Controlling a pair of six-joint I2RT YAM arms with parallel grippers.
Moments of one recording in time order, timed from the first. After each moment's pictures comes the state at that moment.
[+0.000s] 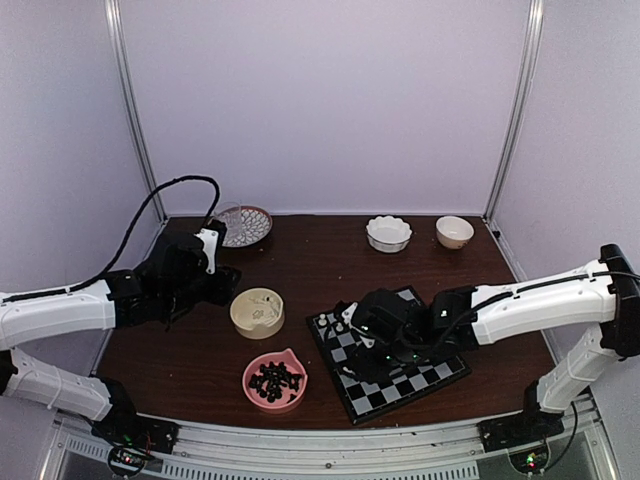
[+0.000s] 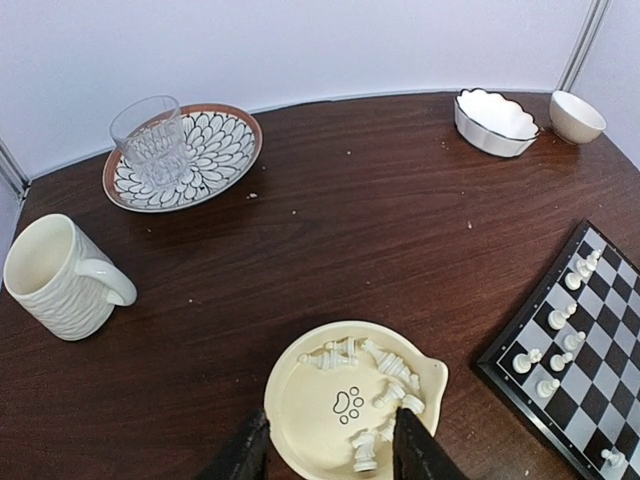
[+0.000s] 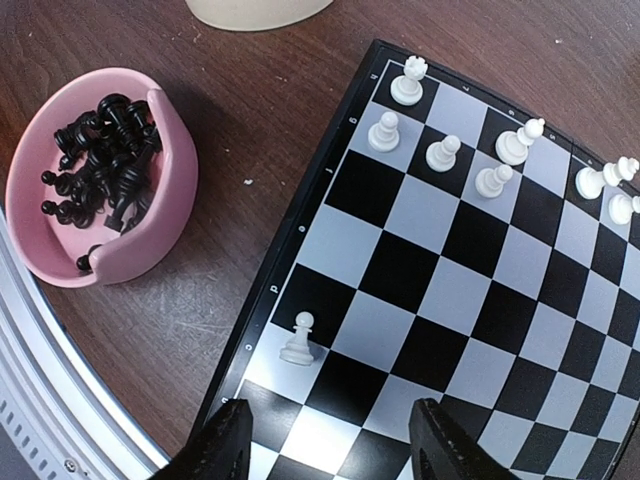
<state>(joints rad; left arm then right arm) -0.78 1.14 0.73 -0.13 -0.36 -0.29 1.22 1.53 1.00 -0.50 0.22 0.39</state>
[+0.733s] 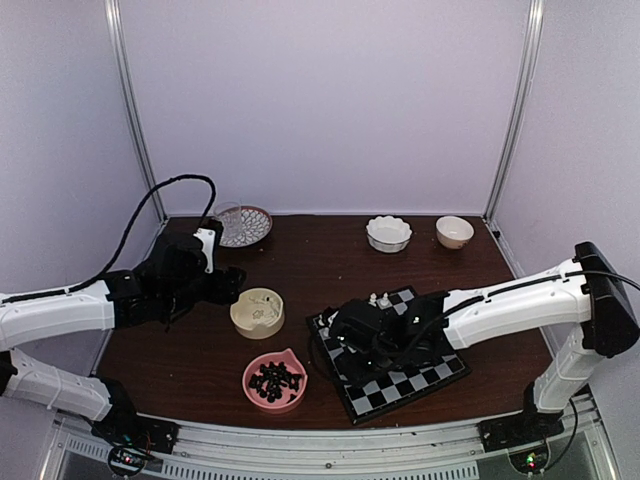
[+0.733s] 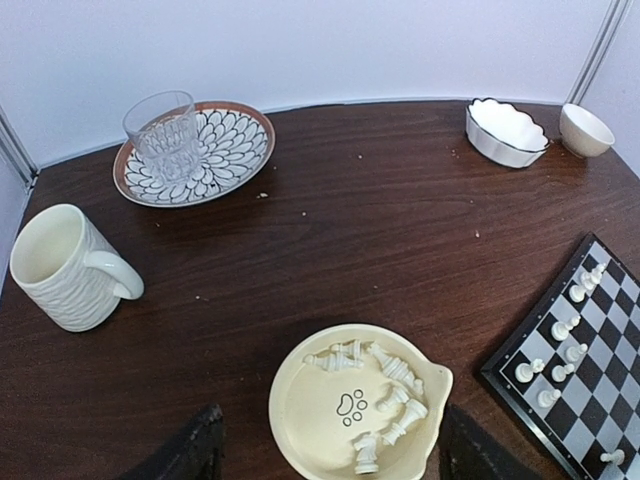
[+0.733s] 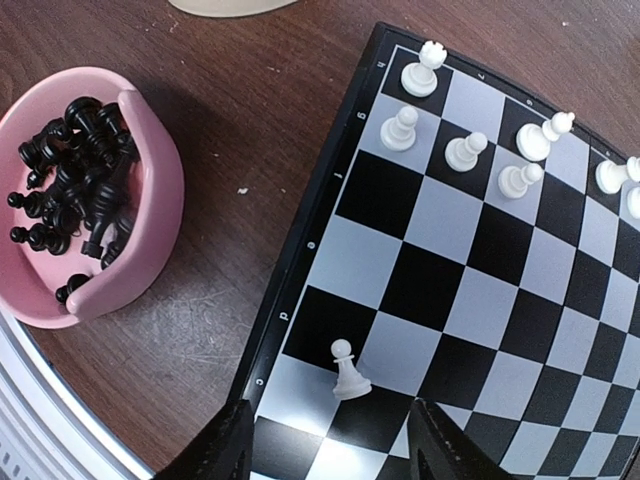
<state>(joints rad) -0.78 1.14 0.72 -0.13 -0.39 -0.32 1.26 1.66 1.09 -0.52 0.28 0.48</state>
